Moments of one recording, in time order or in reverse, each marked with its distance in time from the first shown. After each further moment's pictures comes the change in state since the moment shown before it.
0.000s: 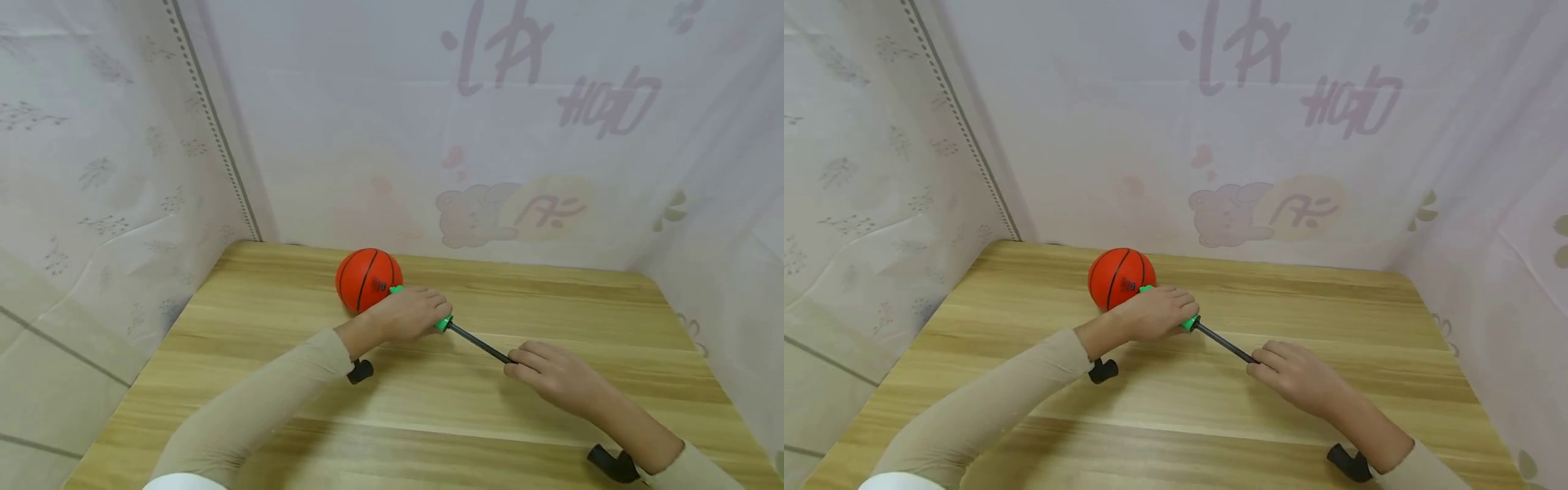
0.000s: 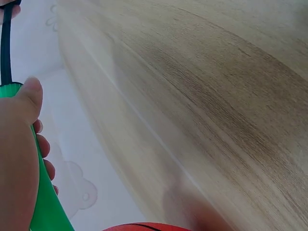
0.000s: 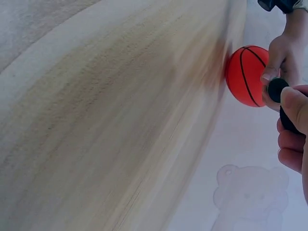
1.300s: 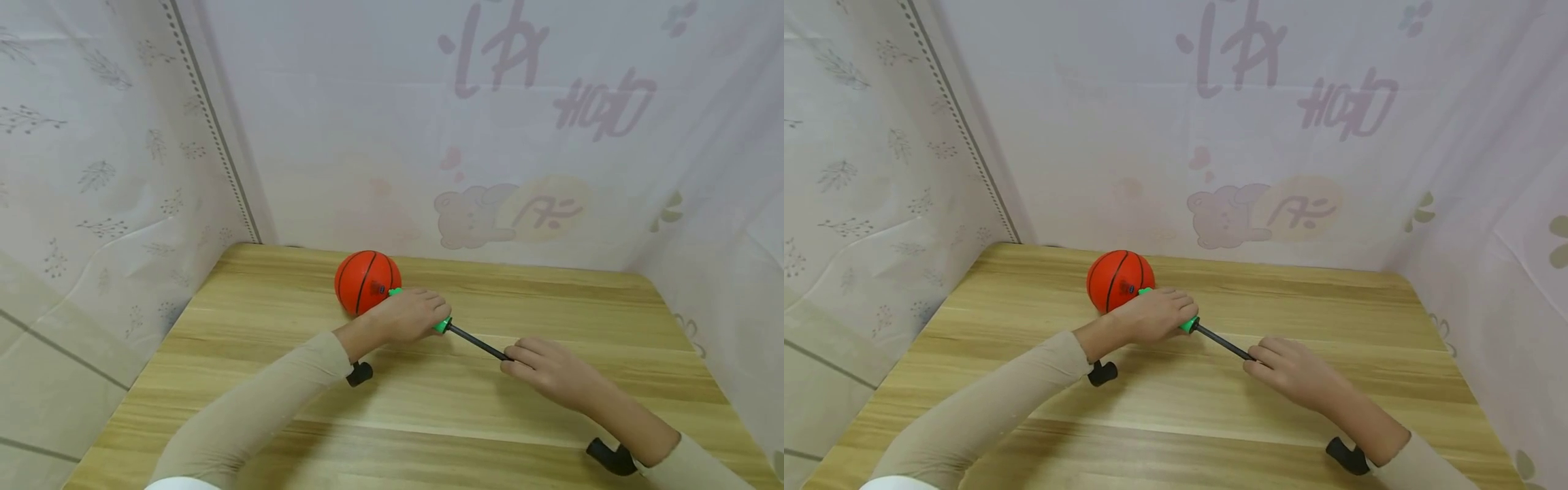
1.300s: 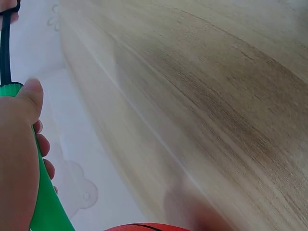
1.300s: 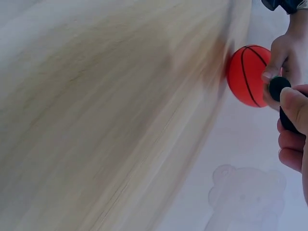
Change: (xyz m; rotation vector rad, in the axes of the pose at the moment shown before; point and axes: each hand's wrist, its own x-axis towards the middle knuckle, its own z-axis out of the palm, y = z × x) left_hand 0.000 0.001 0.001 0.022 0.019 0.007; right_hand 0.004 0.006 -0.001 -0.033 -0.073 -0.020
